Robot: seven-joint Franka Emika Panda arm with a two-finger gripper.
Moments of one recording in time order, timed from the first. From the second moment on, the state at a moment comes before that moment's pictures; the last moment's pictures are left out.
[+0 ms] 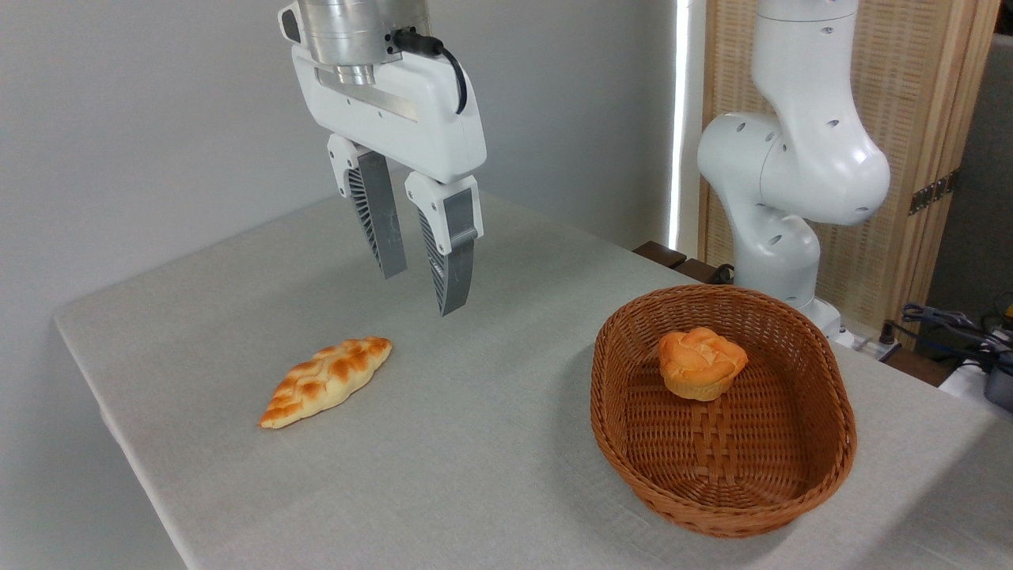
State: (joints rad) arm -0.02 -0.02 0.02 -1.61 -0.02 1.60 0.77
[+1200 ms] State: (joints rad) arm -0.03 0.02 -0.10 -1.67 -0.20 1.81 0.72
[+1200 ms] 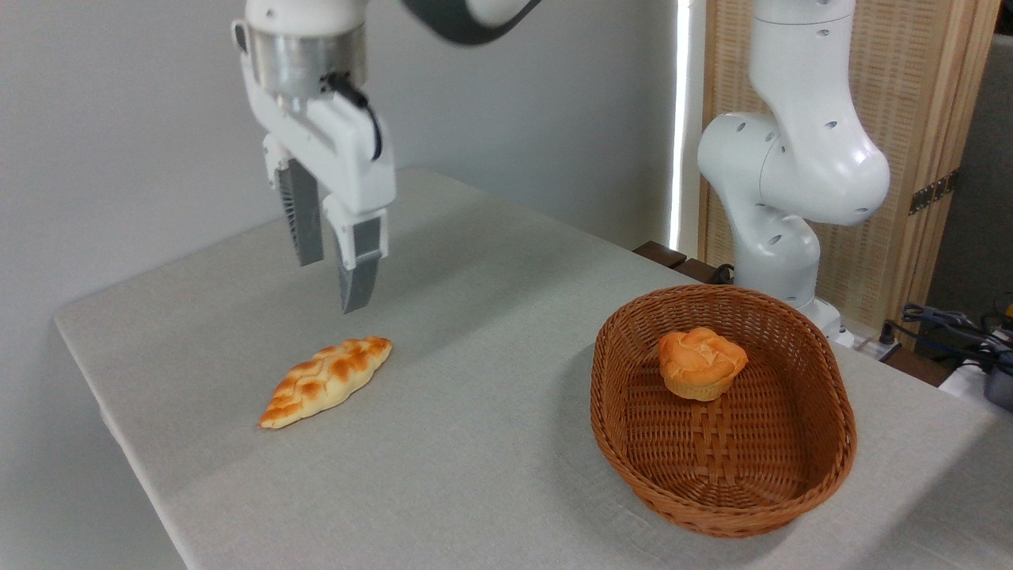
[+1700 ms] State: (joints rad) arm -0.05 0.07 -0.27 -1.92 -0.20 2.16 0.48
